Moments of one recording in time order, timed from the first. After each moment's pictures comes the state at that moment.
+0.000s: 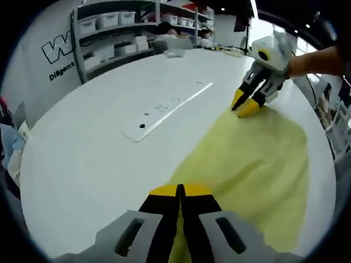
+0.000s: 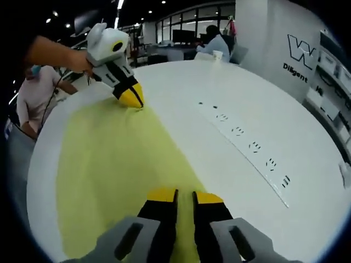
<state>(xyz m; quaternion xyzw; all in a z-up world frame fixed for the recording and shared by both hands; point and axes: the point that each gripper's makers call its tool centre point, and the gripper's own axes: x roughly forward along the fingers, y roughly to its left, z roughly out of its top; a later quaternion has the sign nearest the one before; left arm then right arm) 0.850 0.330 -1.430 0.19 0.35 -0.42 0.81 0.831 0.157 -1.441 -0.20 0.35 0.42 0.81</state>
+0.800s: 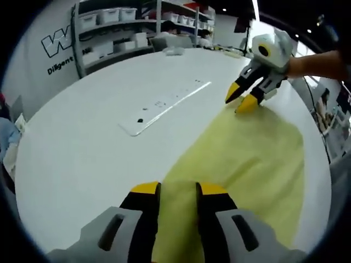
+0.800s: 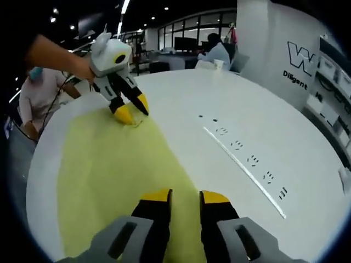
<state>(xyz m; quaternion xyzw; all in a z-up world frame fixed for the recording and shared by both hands) 0.848 0.329 -1.433 0.16 0.36 -0.43 0.81 0.838 0.170 -1.427 -0.19 0.33 0.43 0.82</state>
